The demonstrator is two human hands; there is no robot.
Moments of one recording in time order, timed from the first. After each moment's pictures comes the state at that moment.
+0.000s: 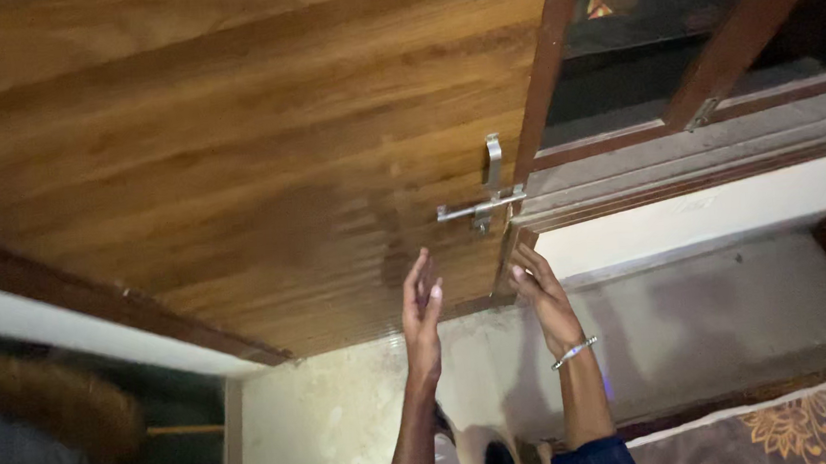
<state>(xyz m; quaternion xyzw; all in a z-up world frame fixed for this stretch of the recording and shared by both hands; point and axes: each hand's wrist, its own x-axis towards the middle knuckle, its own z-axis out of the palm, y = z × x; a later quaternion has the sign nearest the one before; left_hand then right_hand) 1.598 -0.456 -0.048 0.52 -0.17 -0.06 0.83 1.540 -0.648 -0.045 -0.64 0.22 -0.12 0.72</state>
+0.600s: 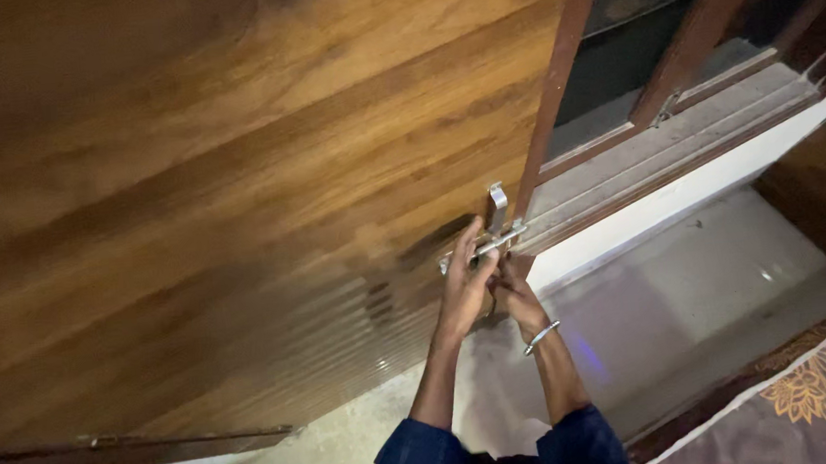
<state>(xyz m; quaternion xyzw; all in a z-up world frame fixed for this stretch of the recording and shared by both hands) 1.760 -0.551 -0.060 0.53 -0.31 -0.23 0.76 1.682 -0.682 -0.204 -0.60 0.17 -0.19 0.76</state>
